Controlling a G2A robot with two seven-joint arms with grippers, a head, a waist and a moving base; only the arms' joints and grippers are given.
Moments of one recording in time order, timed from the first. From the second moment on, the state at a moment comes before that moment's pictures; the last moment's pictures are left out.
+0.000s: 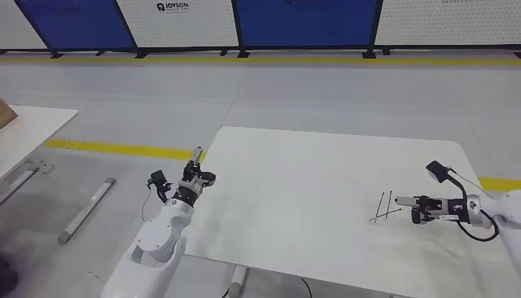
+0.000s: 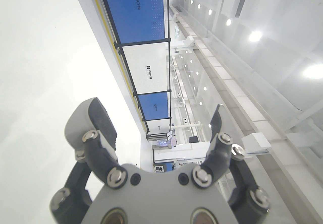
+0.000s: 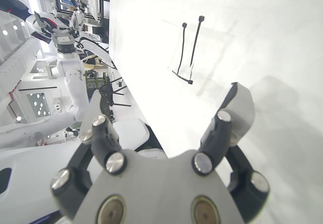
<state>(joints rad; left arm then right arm) 1.73 -1.15 -1.60 -1.80 -0.42 0.00 0.00 -0.81 -0.97 1.09 -0.85 0.11 -0.33 1.39</state>
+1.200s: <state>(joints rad) 1.73 -1.15 -1.60 -1.80 -0.42 0.00 0.00 -0.71 -1.02 1.00 -0.64 0.17 -0.32 1.39</state>
